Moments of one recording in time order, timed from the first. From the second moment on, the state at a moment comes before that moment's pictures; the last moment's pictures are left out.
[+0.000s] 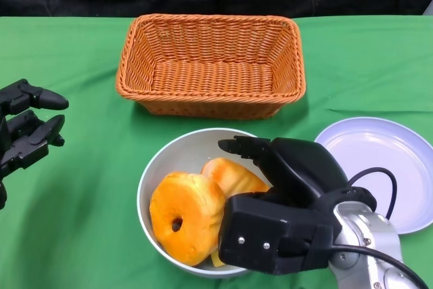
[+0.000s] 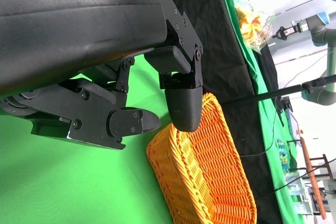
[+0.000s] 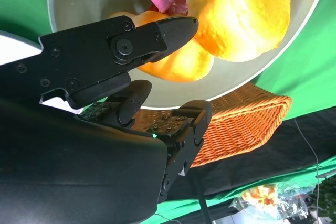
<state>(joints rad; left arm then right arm) -0.58 0.33 0.24 1.14 -0.11 -0.61 -0.29 -0.19 0.01 0.44 -0.21 -0.93 0.34 0.26</state>
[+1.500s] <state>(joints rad) -0.58 0.34 0.24 1.16 -0.10 -0.61 -0.28 -0.32 0.00 0.58 0.14 -0.91 0.28 -0.04</state>
